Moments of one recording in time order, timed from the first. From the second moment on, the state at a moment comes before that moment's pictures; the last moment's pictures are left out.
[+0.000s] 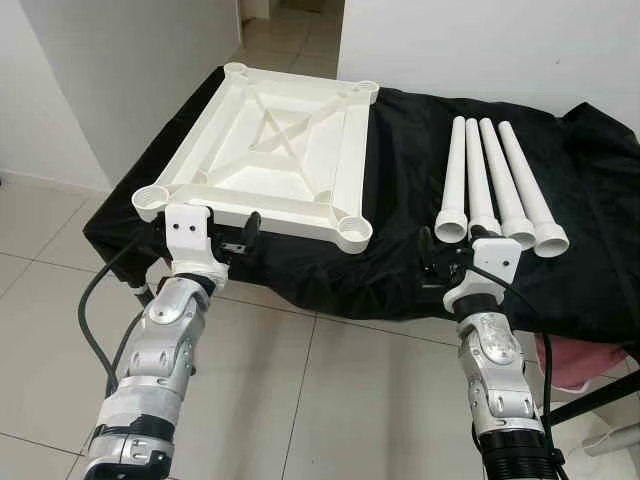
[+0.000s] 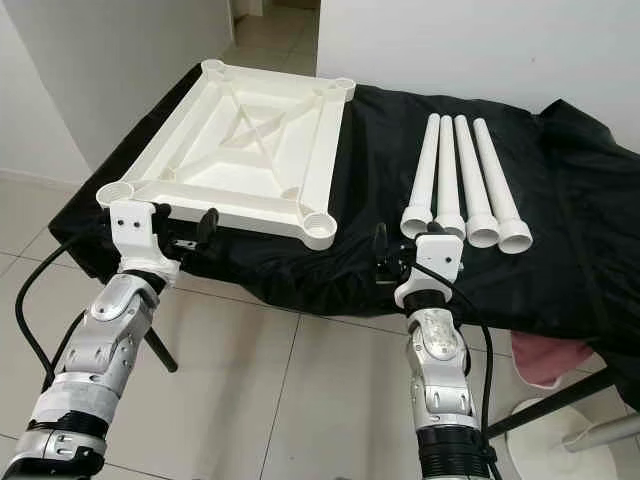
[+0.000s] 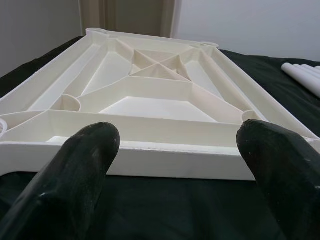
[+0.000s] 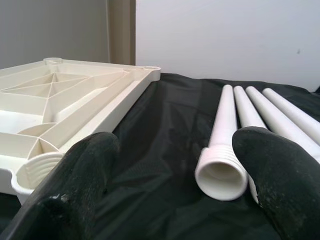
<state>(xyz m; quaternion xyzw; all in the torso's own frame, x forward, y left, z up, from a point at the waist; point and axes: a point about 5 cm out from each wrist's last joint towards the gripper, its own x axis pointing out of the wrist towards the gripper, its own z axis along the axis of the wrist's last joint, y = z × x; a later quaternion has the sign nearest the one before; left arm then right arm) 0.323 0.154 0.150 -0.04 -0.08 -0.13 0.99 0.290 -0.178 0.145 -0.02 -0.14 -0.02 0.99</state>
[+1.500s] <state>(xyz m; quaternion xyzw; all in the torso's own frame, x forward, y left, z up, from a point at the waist) 0.323 0.142 0.159 -0.05 -0.09 -0.16 0.98 0.294 -0.181 0.143 -0.05 -0.13 -0.06 0.99</state>
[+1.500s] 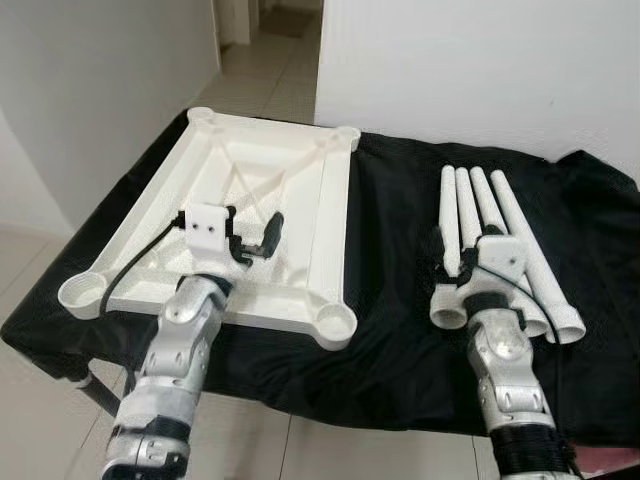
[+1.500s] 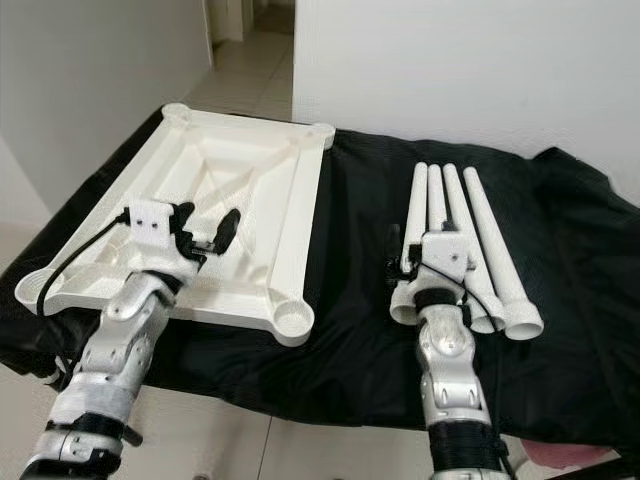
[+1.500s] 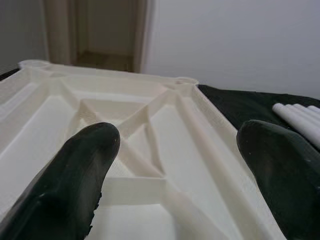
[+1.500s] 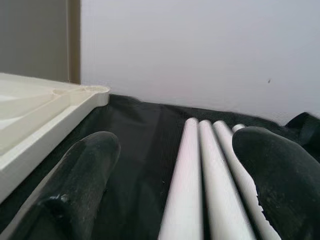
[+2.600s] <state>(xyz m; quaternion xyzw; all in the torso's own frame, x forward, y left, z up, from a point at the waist) 0.304 0.111 0.173 -0.10 -0.04 -0.25 0.96 0.283 -0.178 0.088 0.03 0.03 -0.11 0.99</state>
